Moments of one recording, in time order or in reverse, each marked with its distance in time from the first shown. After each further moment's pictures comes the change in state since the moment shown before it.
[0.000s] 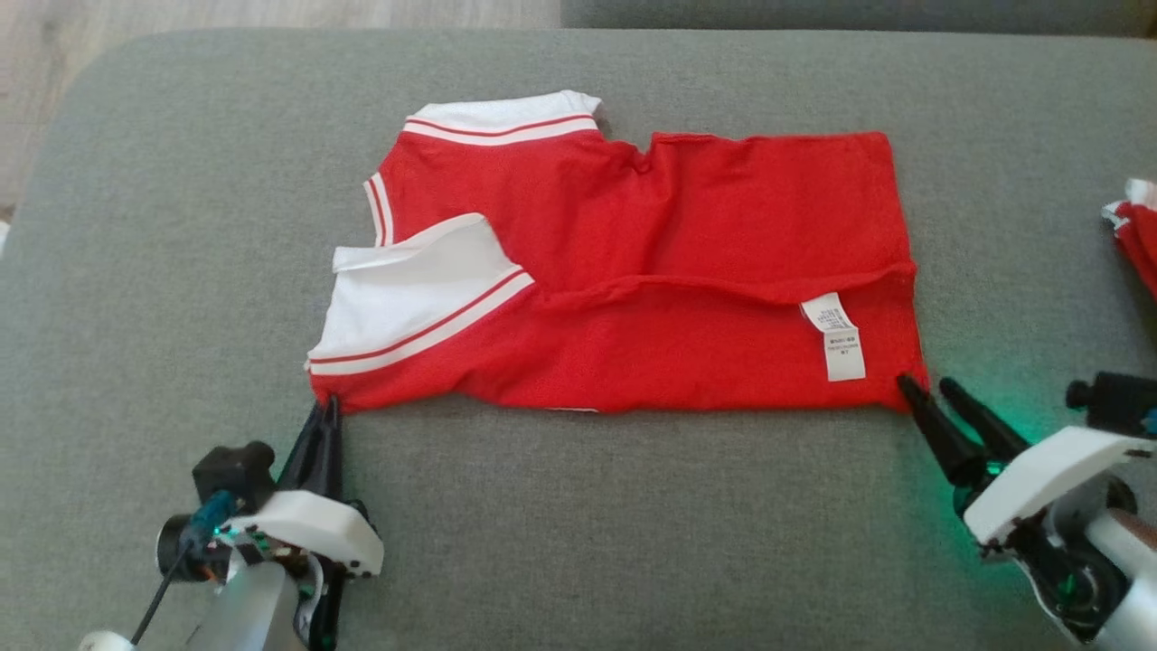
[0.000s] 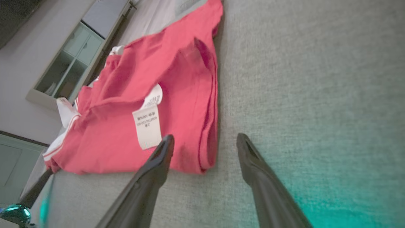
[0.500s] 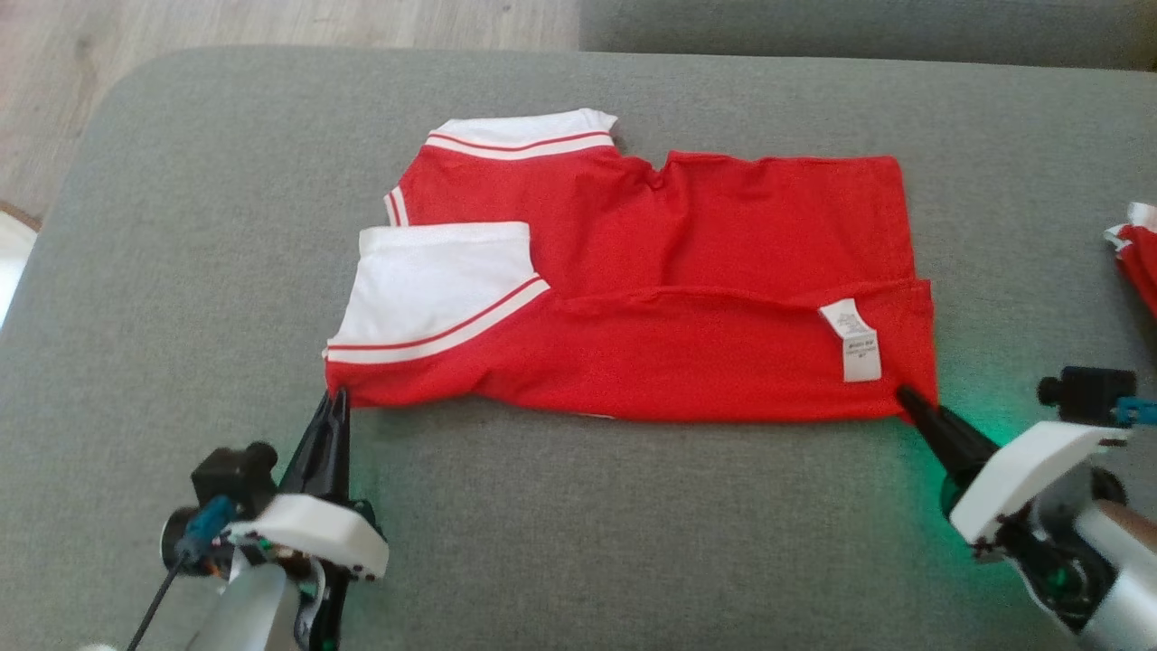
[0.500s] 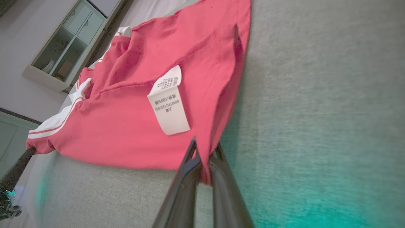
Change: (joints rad) left arm 0.040 0.011 -0.020 -0.110 -0.004 -0.010 0.000; right arm -0.043 0.040 0.035 0.095 -0.051 0.000 0.083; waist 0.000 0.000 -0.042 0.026
